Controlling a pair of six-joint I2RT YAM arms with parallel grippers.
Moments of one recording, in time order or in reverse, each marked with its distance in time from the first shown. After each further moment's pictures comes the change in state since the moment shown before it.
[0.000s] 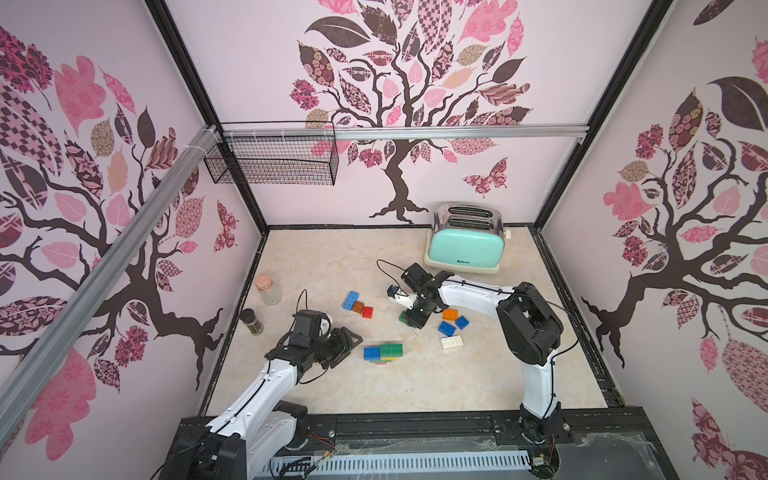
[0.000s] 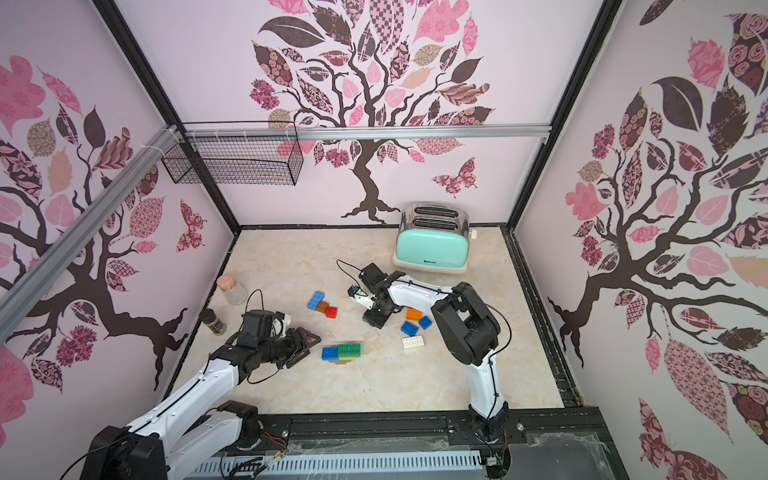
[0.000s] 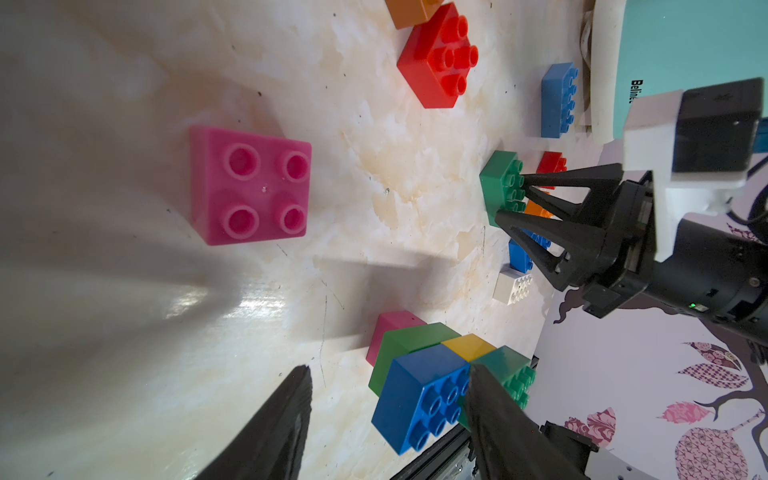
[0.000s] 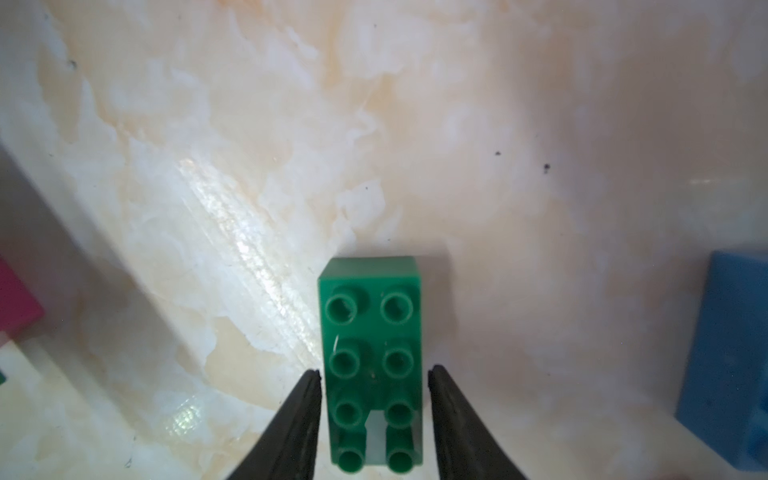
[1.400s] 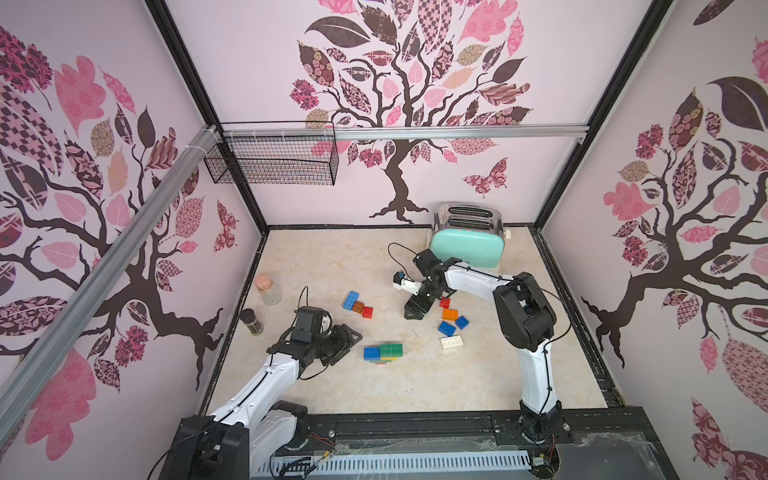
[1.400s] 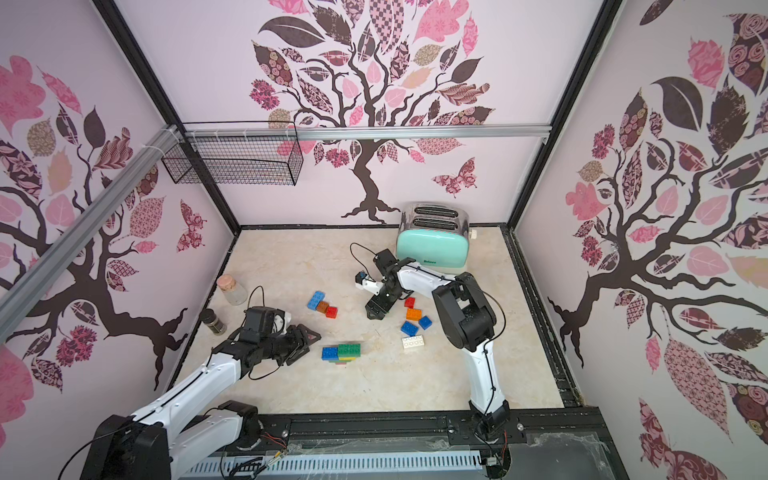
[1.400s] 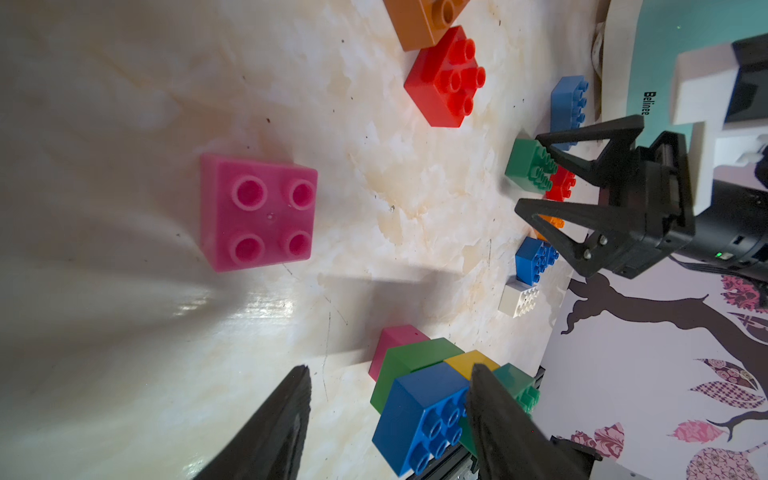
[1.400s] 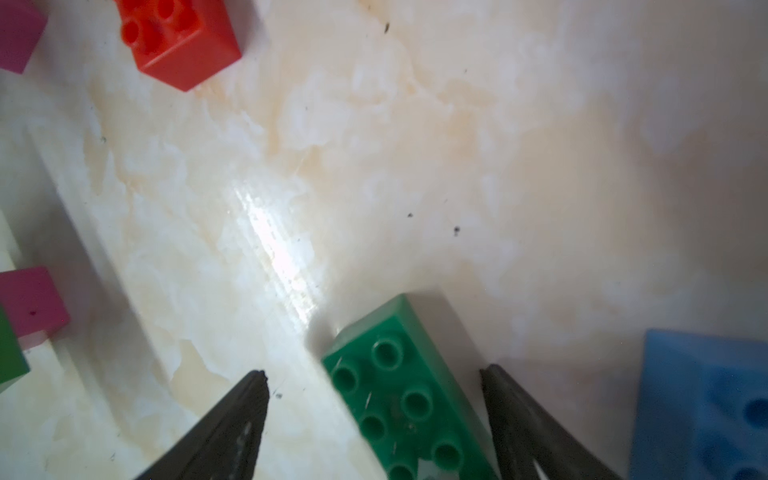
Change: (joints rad) left arm 0.000 0.051 0.035 -0.002 -0.023 0.004; right arm -0.138 0.089 0.102 -0.027 -0.251 -0.099
